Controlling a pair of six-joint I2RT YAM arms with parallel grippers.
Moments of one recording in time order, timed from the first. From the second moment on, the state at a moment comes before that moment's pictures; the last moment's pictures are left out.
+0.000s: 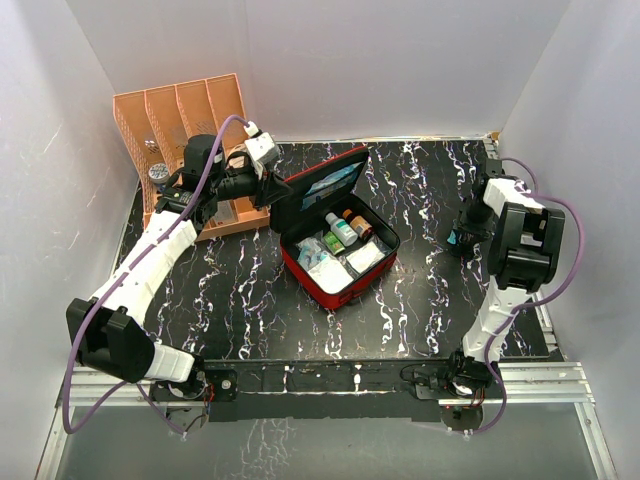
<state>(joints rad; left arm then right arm) -0.32 1.39 1.30 -0.30 0.78 0.29 -0.23 2.00 1.42 -0.73 0.08 0.18</state>
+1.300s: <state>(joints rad) -0.32 1.39 1.30 -0.30 0.78 0.29 -0.22 1.94 1.33 -0.72 0.05 0.15</state>
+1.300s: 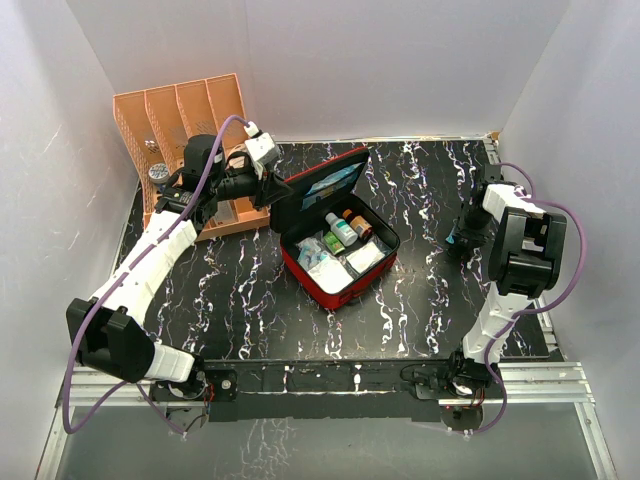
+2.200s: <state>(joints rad) -0.32 1.39 1.30 -0.30 0.79 0.30 -0.22 1.96 1.35 -0.81 0.05 0.18</state>
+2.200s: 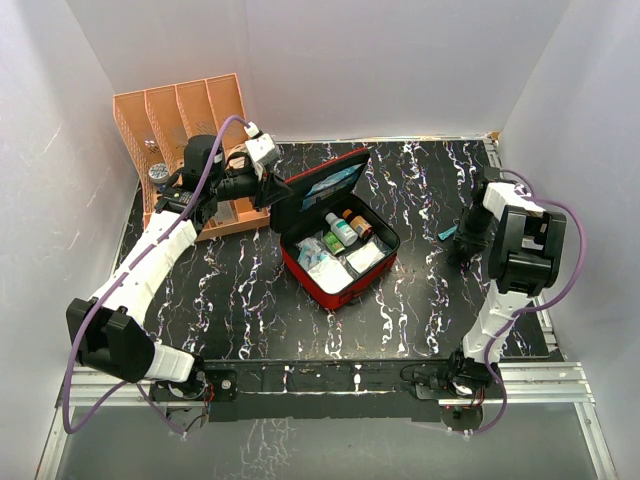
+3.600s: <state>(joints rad) -0.32 1.39 1.30 -0.30 0.79 0.30 -0.07 1.80 1.56 -1.04 0.04 0.30</state>
